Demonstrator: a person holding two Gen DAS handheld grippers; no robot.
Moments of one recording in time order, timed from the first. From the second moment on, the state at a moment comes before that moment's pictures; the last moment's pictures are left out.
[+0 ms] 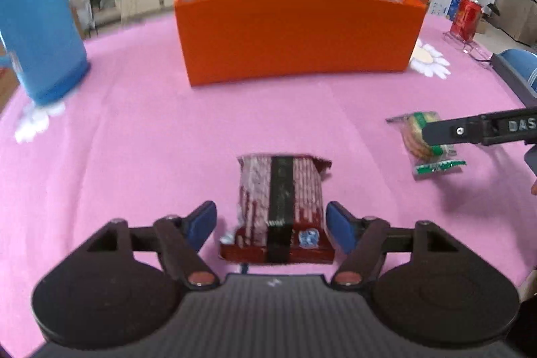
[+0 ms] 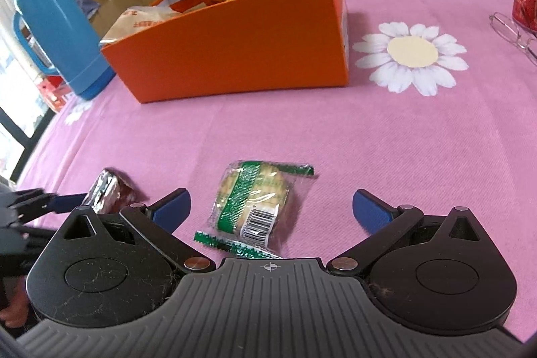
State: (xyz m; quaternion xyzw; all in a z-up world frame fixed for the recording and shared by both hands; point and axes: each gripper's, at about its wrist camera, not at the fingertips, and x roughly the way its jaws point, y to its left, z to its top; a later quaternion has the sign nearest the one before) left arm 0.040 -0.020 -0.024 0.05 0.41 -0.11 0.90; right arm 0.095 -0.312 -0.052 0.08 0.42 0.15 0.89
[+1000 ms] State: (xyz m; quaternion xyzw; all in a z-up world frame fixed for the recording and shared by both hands) left arm 0.058 0.006 -0.025 -0.05 0.40 -0.09 0.91; right arm 0.083 -0.301 -0.063 -0.04 0.40 0.09 0.91
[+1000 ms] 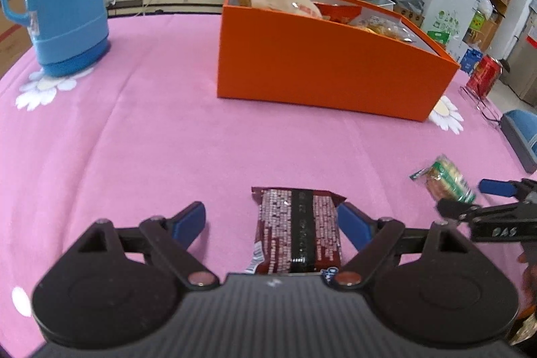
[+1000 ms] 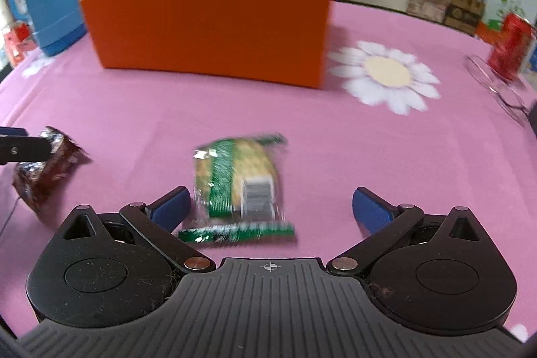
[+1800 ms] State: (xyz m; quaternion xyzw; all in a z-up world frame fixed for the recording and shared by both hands) left arm 0.060 -0.025 -0.041 0.02 0.42 -0.06 0.91; right arm 0.084 -0.288 -0.067 -0.05 0.37 0.11 0.92
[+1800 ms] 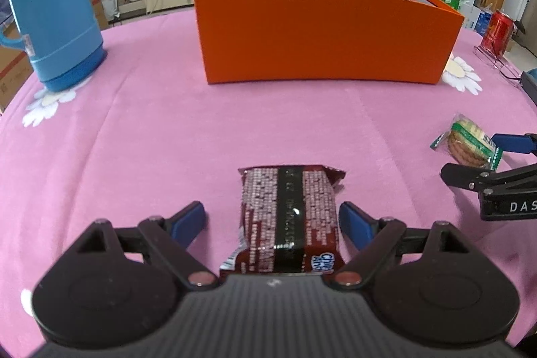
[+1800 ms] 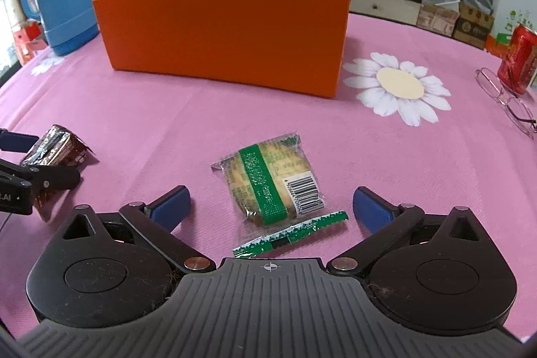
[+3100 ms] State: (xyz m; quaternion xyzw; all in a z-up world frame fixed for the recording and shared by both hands) left arm 0.227 -0.041 0.084 -0.06 0.29 -0.09 0.95; right arm 0.200 -0.286 0.060 0.02 0.19 0.13 0.97
